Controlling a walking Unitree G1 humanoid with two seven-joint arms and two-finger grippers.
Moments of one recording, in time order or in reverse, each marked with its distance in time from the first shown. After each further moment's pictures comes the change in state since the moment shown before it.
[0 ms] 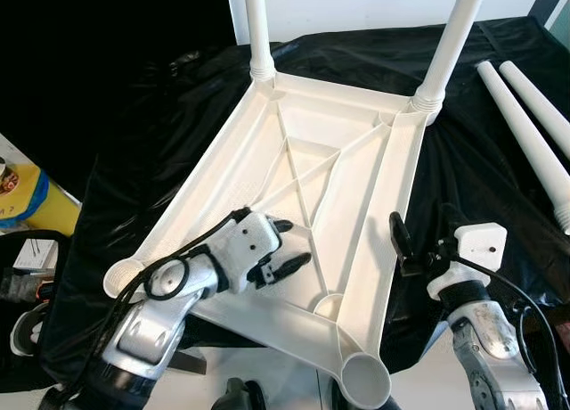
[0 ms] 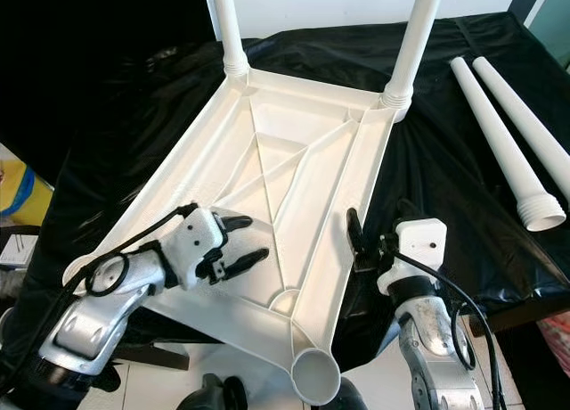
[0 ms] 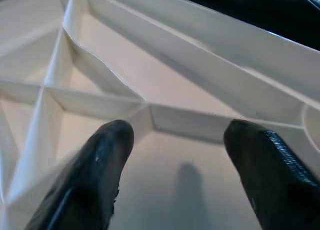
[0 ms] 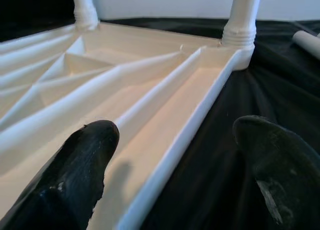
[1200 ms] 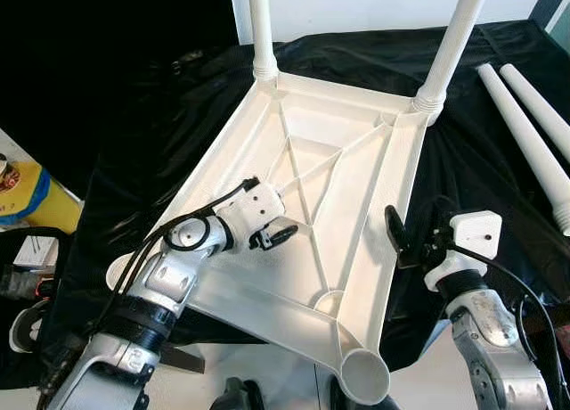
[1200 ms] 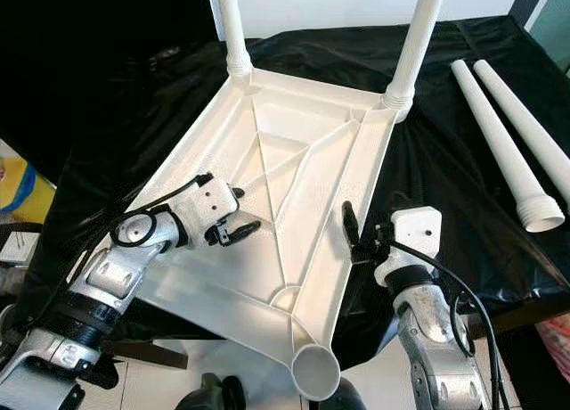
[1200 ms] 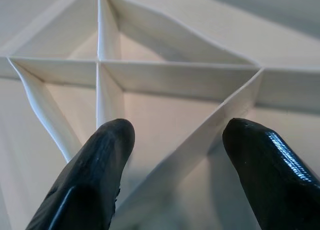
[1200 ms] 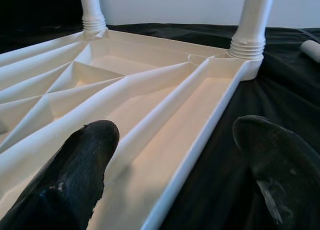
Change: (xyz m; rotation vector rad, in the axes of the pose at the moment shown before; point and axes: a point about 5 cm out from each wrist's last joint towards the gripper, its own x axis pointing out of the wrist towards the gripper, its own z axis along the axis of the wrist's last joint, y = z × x) left arm 0.041 0.064 -0.017 0.171 0.180 0.101; right arm 0.013 0.001 0.008 0.003 -0.010 -0.005
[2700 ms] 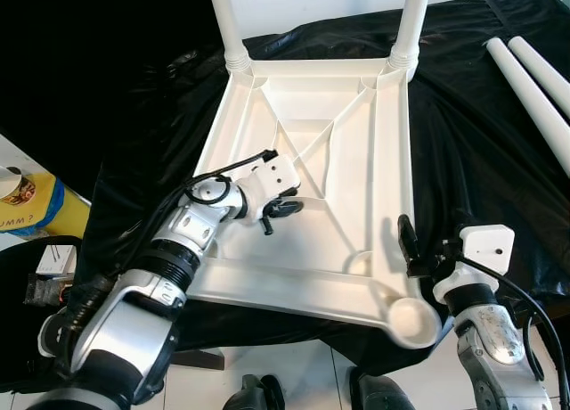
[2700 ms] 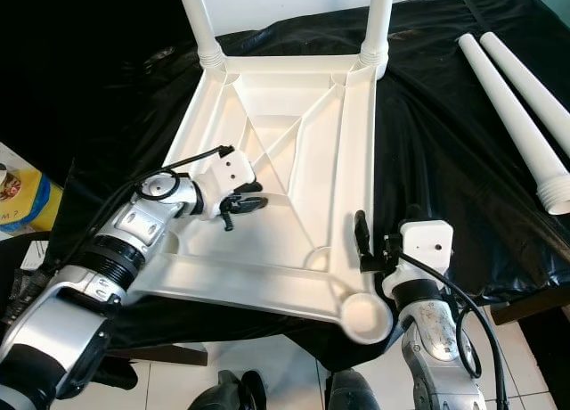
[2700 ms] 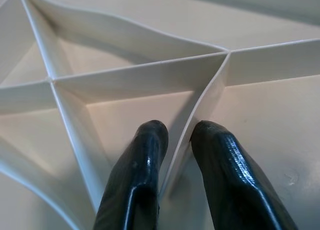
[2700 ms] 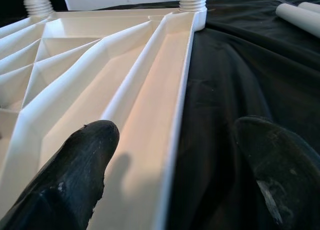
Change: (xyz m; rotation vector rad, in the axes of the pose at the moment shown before) left arm 0.034 0.020 0.019 -0.085 0.015 -0.114; right arm -0.011 -0.002 -0.002 -0.004 0.022 -0.105
